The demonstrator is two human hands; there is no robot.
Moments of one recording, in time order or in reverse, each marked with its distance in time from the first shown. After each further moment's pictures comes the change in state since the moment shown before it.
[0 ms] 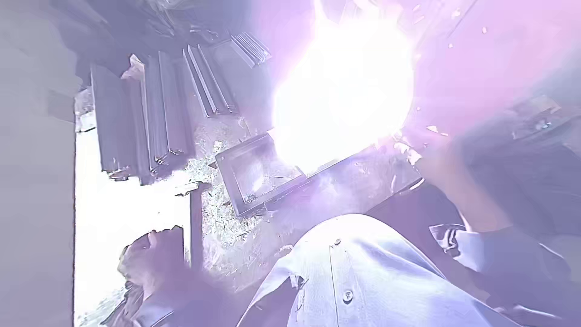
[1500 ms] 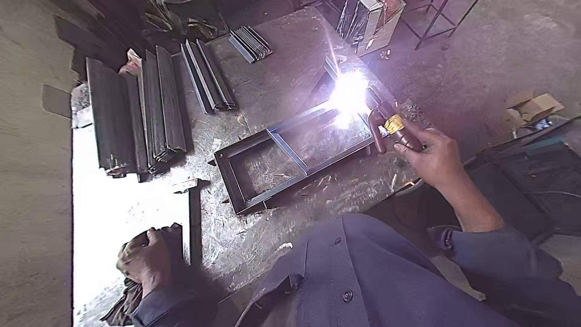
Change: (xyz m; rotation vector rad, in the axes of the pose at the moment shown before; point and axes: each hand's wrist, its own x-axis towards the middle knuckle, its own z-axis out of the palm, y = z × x) left_hand 0.012 -0.015 0.007 -0.005 -0.024 -0.008; right_hand 0.000 0.007 0.011 0.048 -0.004 -0.003
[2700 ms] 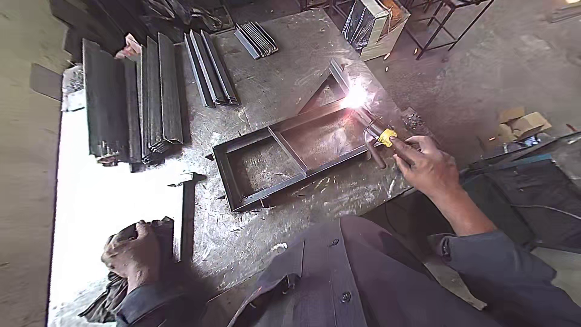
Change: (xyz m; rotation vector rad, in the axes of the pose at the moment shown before) left_hand -0.003 0.005 -0.004 -0.036 -0.022 -0.037; right_hand -0.002 0.023 0.015 -0.426 0.000 -0.270
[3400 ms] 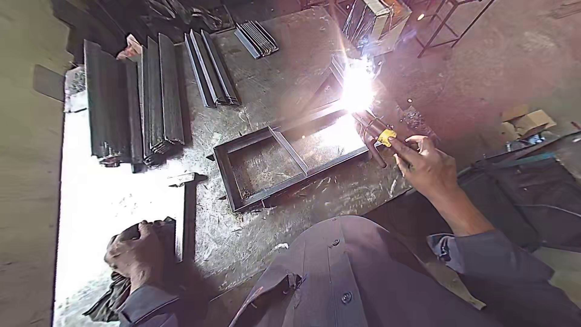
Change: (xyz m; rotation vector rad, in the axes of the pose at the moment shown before) left_hand -0.003 0.004 -0.002 0.009 0.004 -0.026; right_hand -0.001 -0.004 0.006 -0.040 0.039 -0.017
